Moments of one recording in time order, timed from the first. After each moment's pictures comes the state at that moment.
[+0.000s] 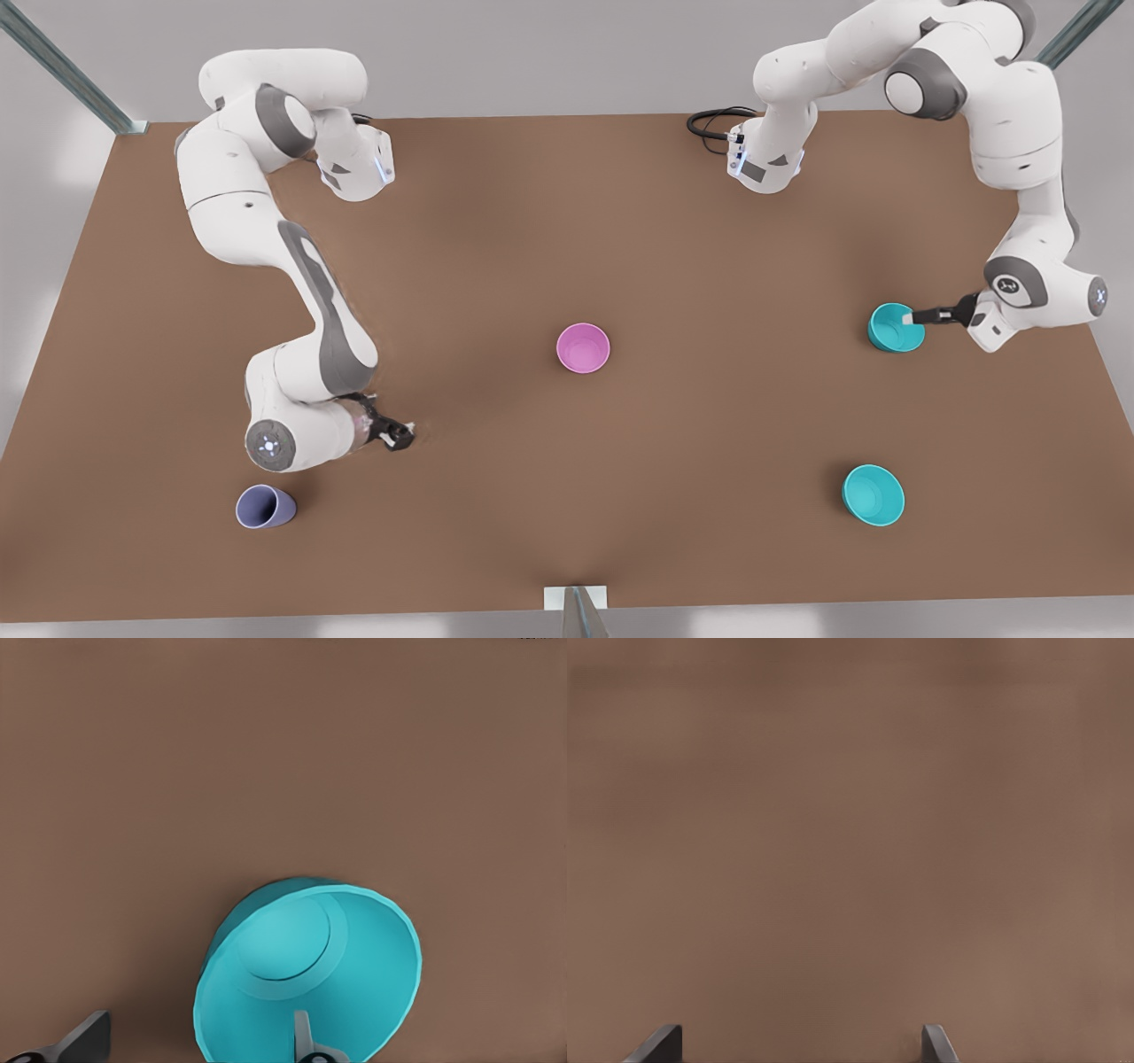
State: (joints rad) left arm 0.23 0.55 0.36 -1.94 -0.36 2.03 0.73; right arm -0.08 0.82 0.39 -1.10 -0.08 1.59 0.89
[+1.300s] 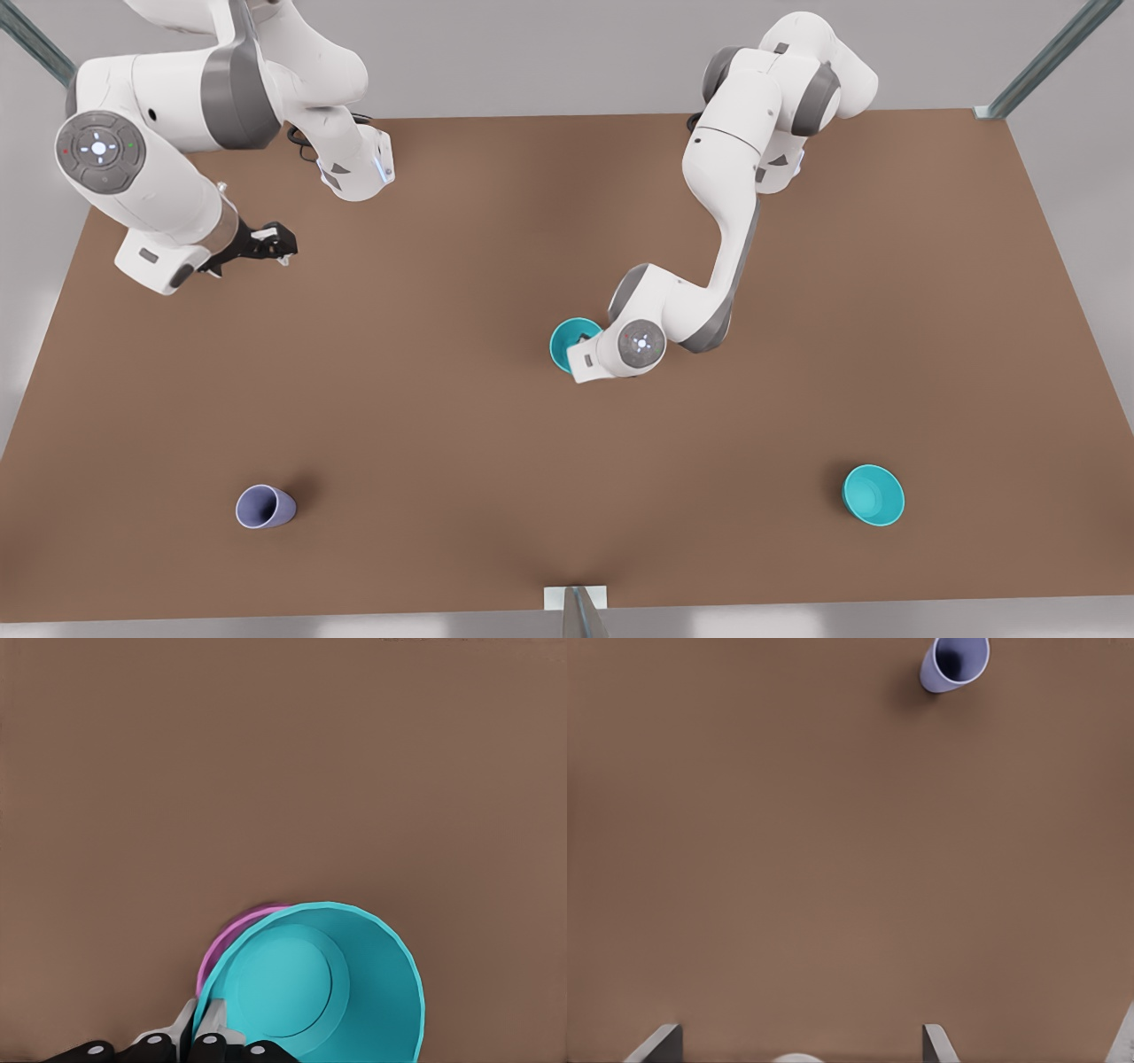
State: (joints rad) left arm -0.79 0.80 0.25 -1.27 -0.43 1.85 0.02; right arm 0.05 0.10 0.17 -1.38 -0.12 1.27 -0.05
